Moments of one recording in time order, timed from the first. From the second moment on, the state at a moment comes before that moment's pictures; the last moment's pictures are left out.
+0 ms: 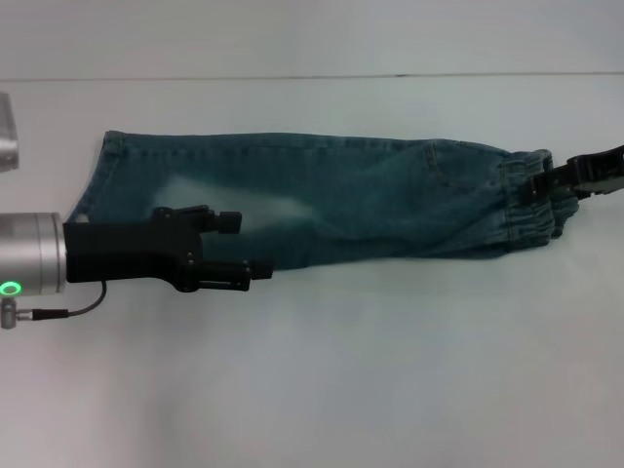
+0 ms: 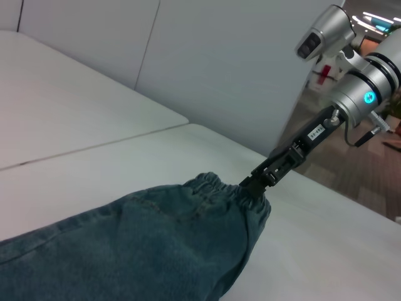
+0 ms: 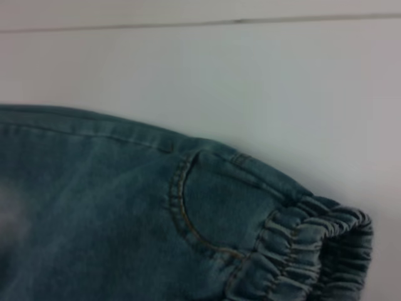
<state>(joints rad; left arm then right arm) -0.54 -2.11 0.71 0.75 2.07 1.58 -1.57 0.80 1.90 -0.75 -0.67 -2.58 -1.32 2.46</state>
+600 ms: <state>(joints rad) -0.52 -2.12 0.72 0.75 2.07 1.54 -1.56 0.80 1.92 -0.76 -0.66 -2.58 -1.29 2.41</state>
